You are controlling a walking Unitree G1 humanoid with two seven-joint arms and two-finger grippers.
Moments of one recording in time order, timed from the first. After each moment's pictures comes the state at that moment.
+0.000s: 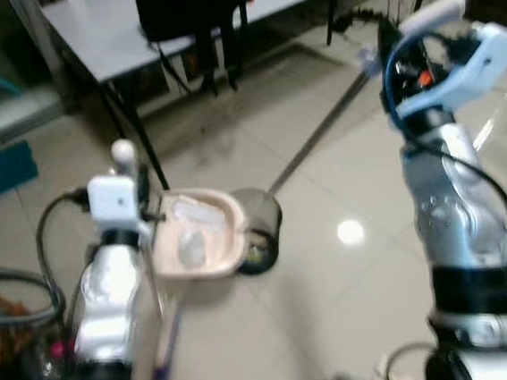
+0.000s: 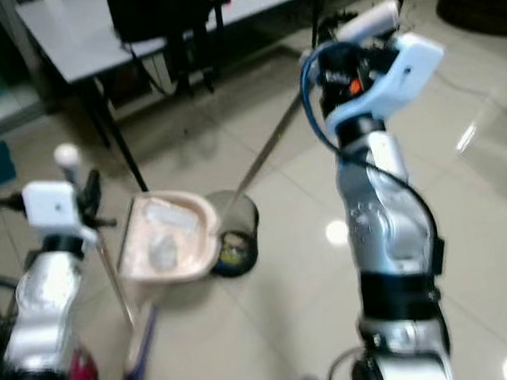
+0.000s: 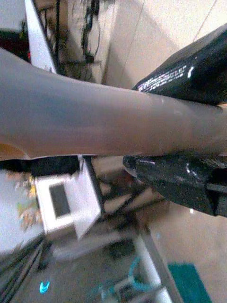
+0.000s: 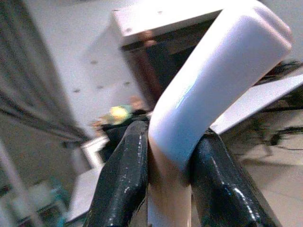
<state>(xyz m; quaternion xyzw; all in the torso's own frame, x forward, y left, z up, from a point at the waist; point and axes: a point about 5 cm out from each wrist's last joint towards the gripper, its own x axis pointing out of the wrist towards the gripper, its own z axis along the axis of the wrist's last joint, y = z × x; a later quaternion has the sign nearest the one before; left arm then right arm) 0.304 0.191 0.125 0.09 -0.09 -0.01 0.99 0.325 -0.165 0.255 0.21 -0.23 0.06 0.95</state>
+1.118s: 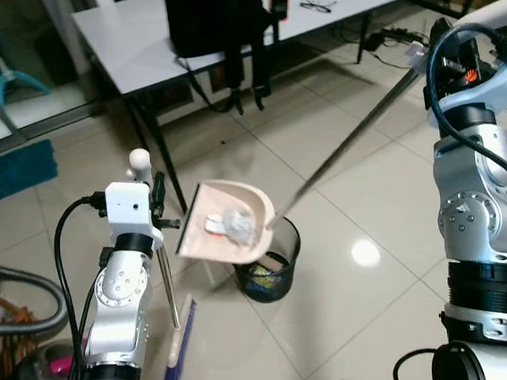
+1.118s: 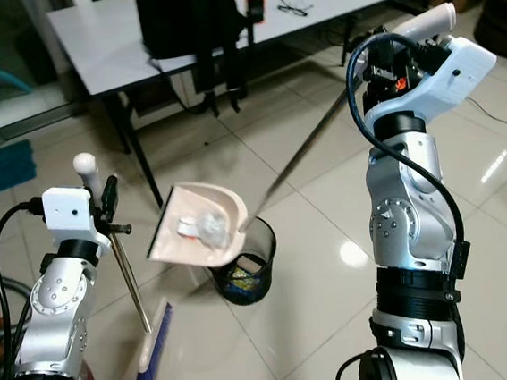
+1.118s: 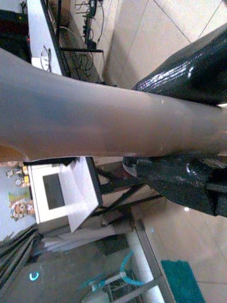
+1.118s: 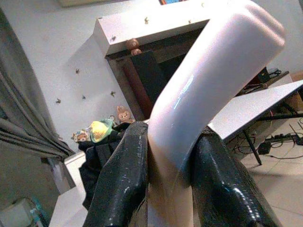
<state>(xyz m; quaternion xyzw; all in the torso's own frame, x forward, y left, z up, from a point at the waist) 0.302 0.190 0.121 0.09 -0.08 -0.02 0.99 0.326 -0.195 0.253 0.21 -0.24 -0.02 0.95</state>
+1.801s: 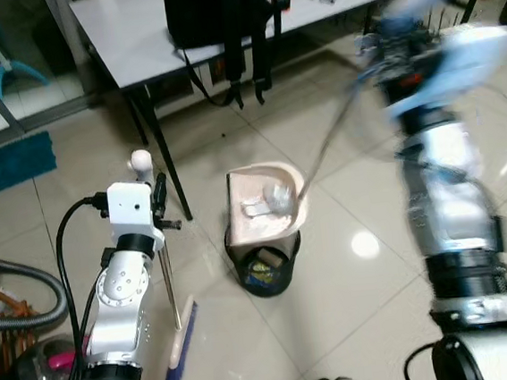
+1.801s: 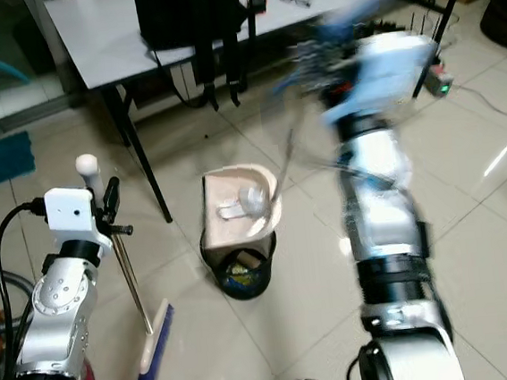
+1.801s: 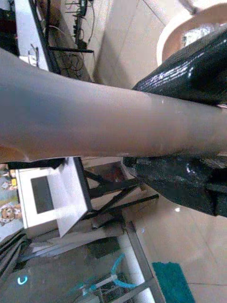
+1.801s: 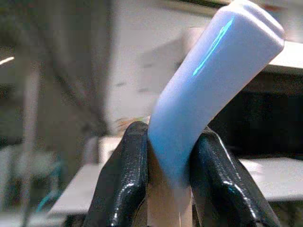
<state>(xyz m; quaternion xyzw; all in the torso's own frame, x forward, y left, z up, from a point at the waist) 0.303 0.188 0.118 0.09 -0.07 -0.02 0.99 0.334 -0.131 0.253 0.00 -0.33 0.16 0.93</state>
